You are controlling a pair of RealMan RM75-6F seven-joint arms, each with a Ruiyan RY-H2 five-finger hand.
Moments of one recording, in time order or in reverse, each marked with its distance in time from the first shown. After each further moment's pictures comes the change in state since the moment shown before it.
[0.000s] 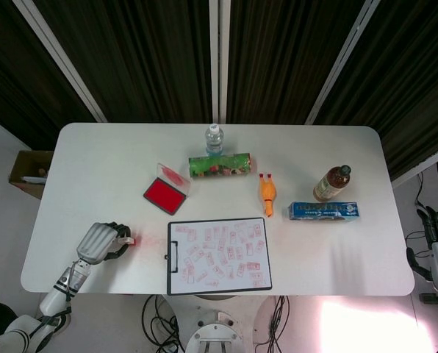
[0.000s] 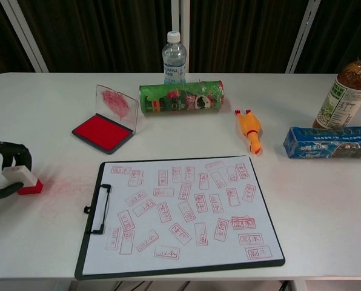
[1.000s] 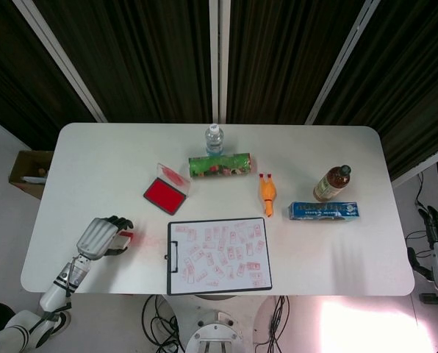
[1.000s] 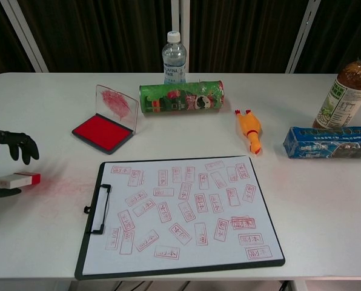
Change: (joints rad) left arm -0.023 0.023 -0.030 -0.032 0.003 -0.003 0.032; right arm -0.001 -0.006 0.002 0.017 -0.001 0.006 0.020
